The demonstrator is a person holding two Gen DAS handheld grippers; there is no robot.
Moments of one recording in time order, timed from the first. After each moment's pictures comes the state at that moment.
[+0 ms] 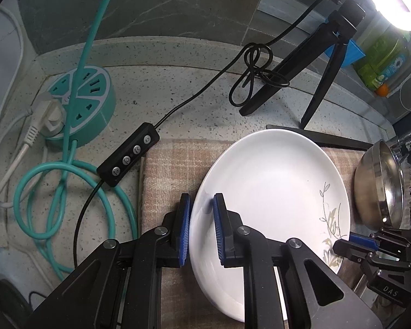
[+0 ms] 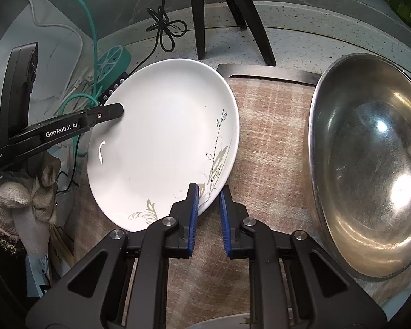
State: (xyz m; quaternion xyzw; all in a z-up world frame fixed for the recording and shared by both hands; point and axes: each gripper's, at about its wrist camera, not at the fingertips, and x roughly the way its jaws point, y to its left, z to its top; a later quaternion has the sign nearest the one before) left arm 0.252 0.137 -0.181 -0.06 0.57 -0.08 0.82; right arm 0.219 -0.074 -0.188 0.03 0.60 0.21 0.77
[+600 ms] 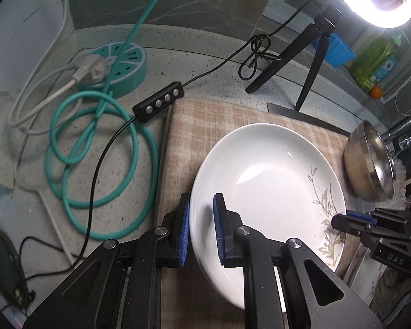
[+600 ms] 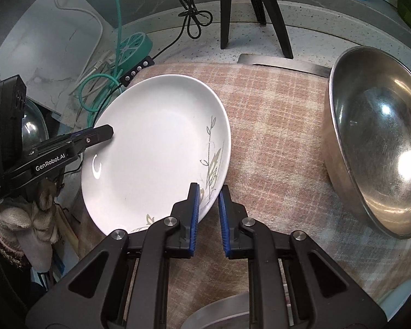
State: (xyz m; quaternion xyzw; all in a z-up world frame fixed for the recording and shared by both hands) left arm 0.176 0.156 -0.169 -0.10 0.55 -0.05 0.83; right arm 0.191 -0.068 -0.181 0.01 0.60 0.24 0.77
